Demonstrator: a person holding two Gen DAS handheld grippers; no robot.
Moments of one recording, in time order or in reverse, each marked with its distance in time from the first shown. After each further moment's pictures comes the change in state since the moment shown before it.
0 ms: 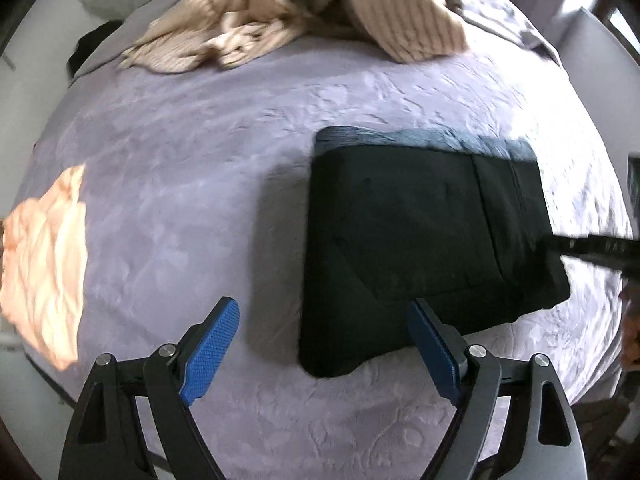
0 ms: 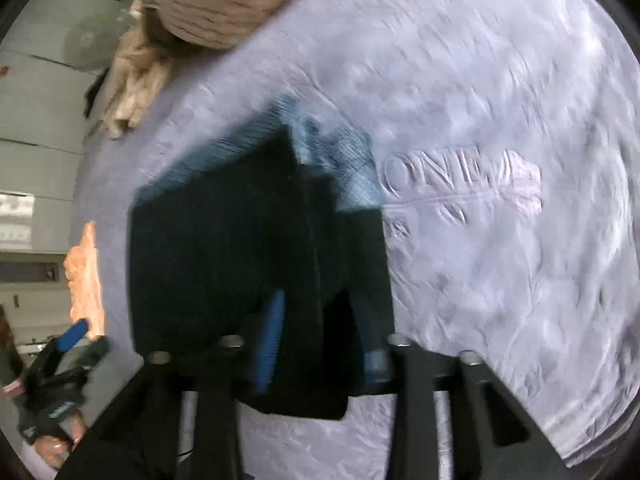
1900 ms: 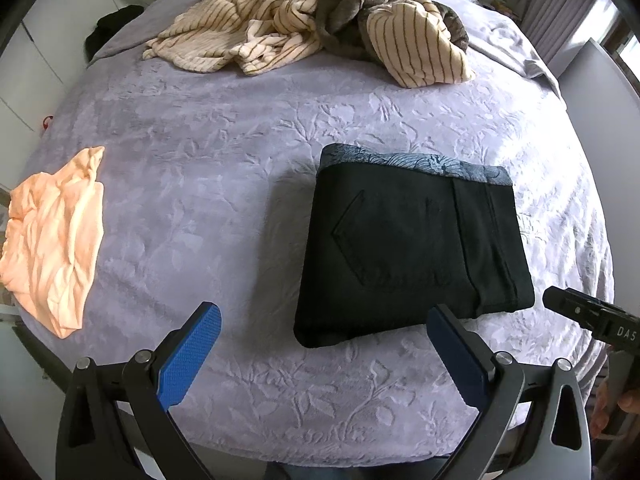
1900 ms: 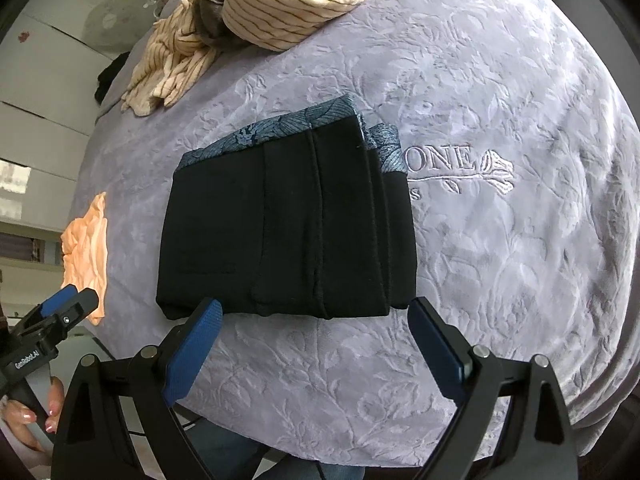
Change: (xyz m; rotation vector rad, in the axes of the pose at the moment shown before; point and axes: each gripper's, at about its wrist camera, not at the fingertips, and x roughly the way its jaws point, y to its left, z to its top) left arm -0.044 0.007 -0.005 -0.079 -0.015 -0.039; right arm -0.058 0.048 -0.058 -0.092 -0.064 -0.062
